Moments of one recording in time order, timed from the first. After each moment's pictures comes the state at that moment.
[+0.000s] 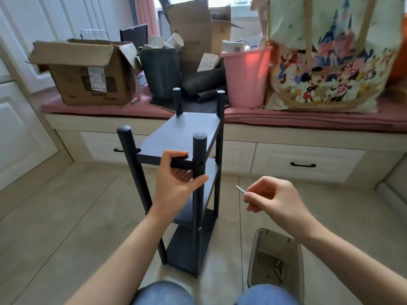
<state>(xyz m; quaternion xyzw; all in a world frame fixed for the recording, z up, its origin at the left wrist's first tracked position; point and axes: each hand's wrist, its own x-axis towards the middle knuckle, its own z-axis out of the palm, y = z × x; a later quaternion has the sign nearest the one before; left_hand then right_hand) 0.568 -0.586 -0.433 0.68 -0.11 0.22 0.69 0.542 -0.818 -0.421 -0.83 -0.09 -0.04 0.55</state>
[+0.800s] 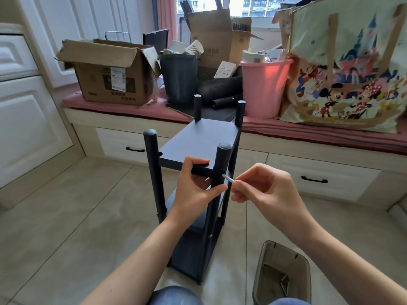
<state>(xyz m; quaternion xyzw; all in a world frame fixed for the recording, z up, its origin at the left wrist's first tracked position) 0.566 -0.584 -0.429 0.68 -0.12 0.20 0.70 0.542 -0.759 -0.374 -0.76 -0.20 -0.07 0.62</state>
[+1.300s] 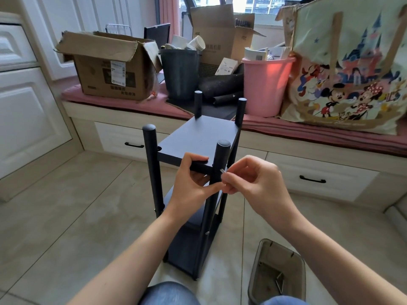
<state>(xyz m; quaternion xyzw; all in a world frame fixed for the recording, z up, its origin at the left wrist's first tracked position) 0.570 -0.582 -0.433 0.68 -0.12 0.19 0.70 0.554 -0.743 -0.372 -0.78 -0.19 -0.09 0.59</state>
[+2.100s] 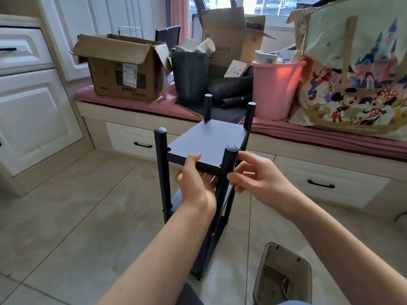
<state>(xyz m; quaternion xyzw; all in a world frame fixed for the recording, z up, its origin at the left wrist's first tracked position) 0.568 -0.601 -0.385 0.29 0.18 0.12 0.93 0.580 -0.743 -0.359 -0.79 -0.24 0.06 0.56</state>
